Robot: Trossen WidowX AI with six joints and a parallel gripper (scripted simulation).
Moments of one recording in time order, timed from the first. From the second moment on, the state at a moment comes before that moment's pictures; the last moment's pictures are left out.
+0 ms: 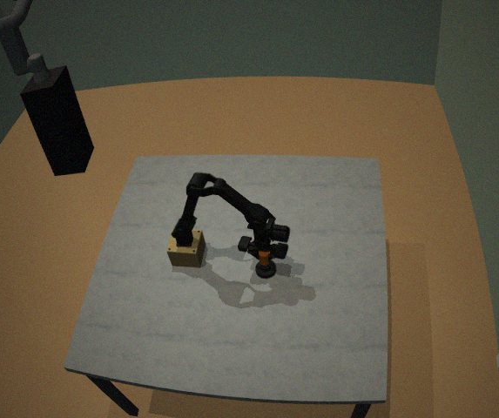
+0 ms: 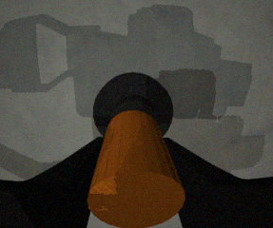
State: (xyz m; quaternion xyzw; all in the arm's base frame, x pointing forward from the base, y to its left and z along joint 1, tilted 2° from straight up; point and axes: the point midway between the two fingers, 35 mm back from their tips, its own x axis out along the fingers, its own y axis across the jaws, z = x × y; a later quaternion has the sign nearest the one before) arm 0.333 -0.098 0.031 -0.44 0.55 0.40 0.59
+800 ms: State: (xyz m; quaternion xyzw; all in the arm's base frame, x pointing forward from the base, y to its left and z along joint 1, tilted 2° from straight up) arm 0.334 -0.098 0.030 -0.49 0.51 0.45 0.54
